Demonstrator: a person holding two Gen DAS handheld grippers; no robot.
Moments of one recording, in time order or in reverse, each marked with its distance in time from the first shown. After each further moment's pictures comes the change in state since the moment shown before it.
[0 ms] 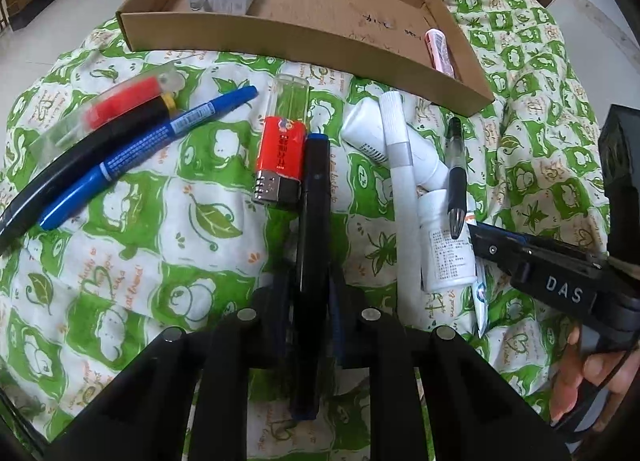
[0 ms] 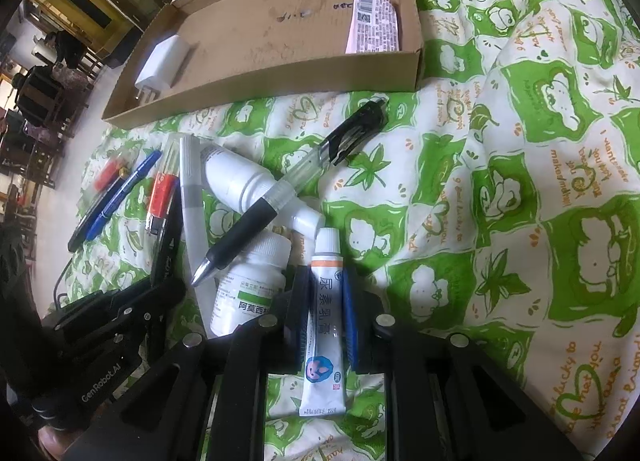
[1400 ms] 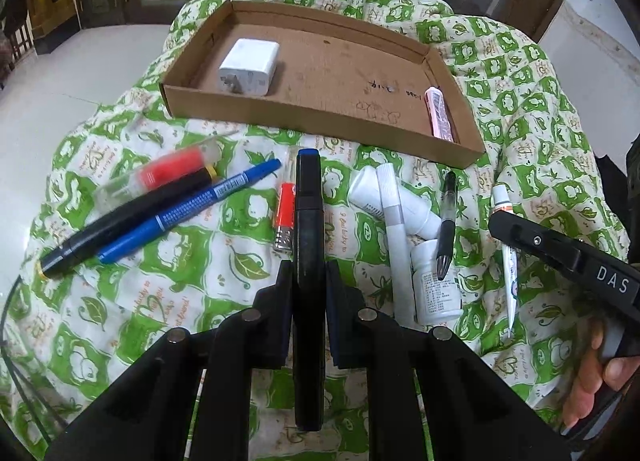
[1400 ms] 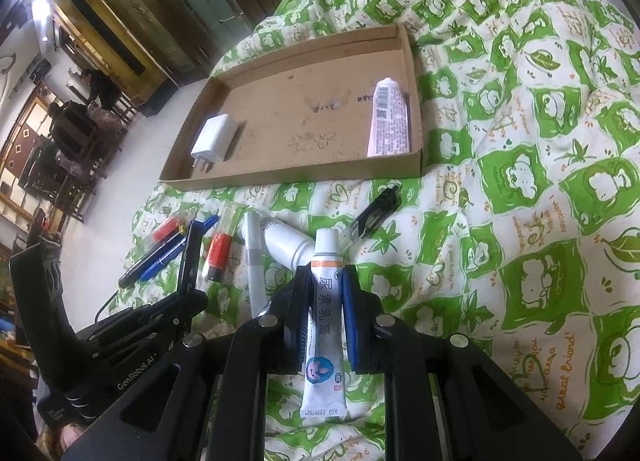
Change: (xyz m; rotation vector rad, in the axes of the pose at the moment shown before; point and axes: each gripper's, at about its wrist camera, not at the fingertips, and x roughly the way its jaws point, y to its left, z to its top) left arm -0.028 0.010 0.002 0.005 -0.192 0.072; right arm -0.057 -0.001 0.000 -0.007 -0.254 0.110
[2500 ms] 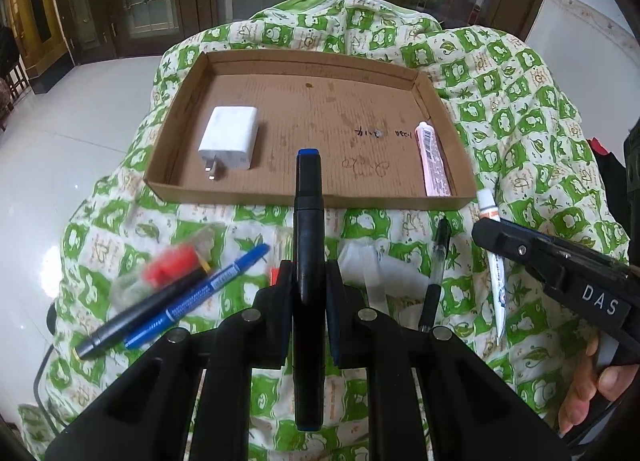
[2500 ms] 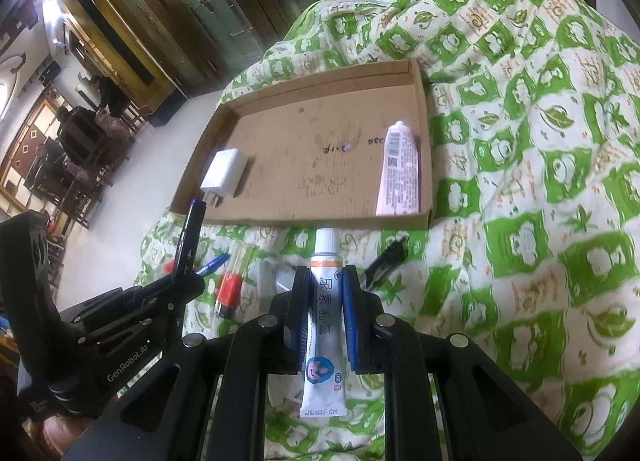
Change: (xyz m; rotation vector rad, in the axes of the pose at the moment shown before) left arm -0.006 -0.022 0.051 0.095 -0.031 0.050; right arm -0.001 0.005 0.036 -0.025 -0.041 0.026
